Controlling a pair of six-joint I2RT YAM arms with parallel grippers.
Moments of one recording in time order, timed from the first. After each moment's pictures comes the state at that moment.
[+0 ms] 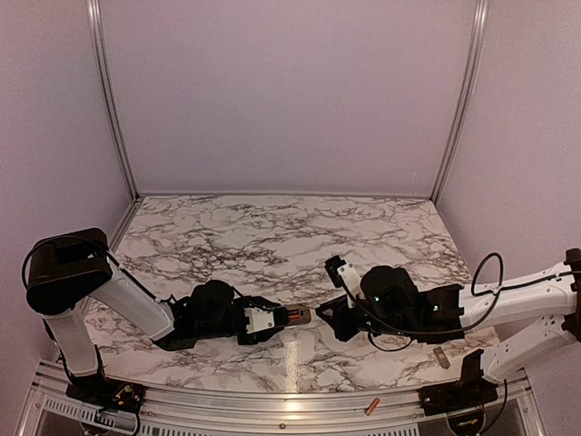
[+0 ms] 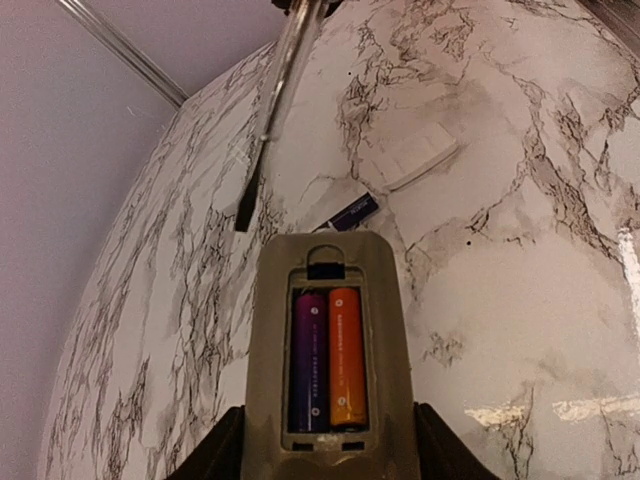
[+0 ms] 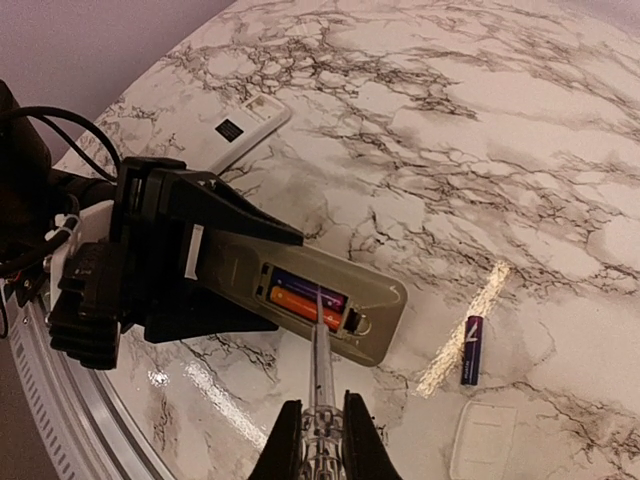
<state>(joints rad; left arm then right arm) -1.07 1.82 0.57 0.84 0.03 0.64 1.17 1.23 0.61 0.03 0.21 0.49</state>
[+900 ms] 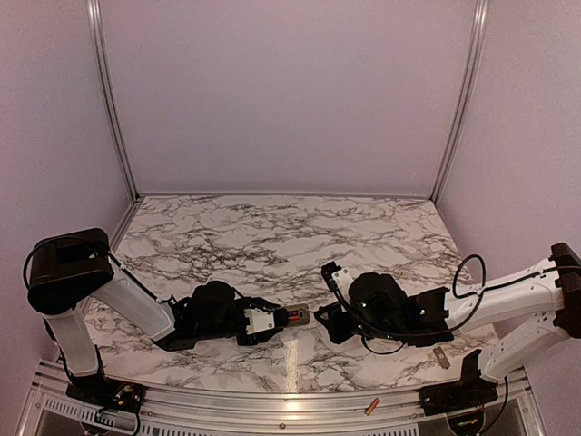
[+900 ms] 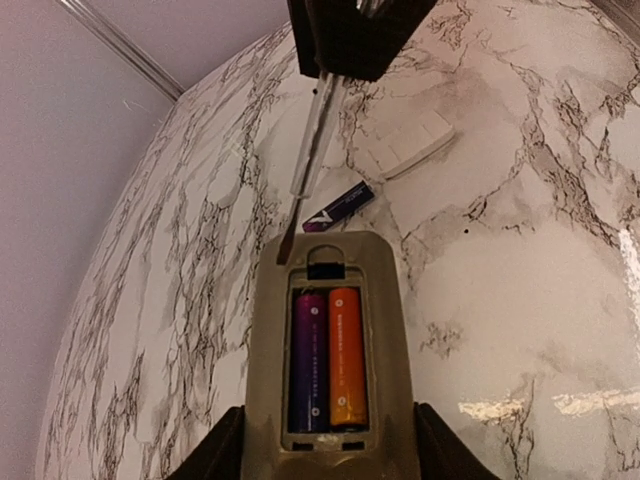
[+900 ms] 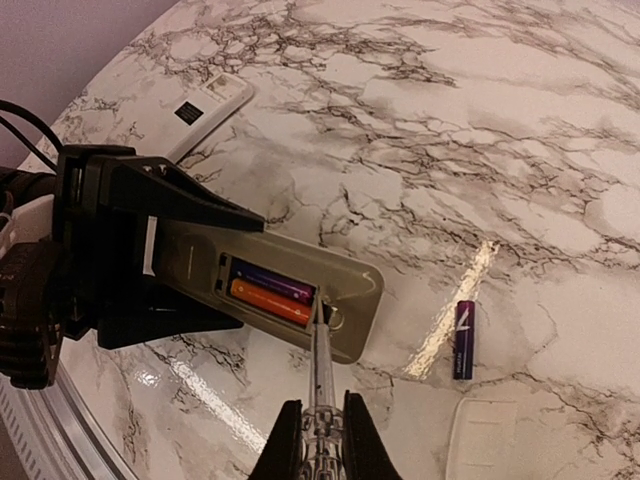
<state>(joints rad) -1.07 1.83 0.57 0.83 0.02 0.64 1.17 1.33 0.61 0.07 0.26 0.53</state>
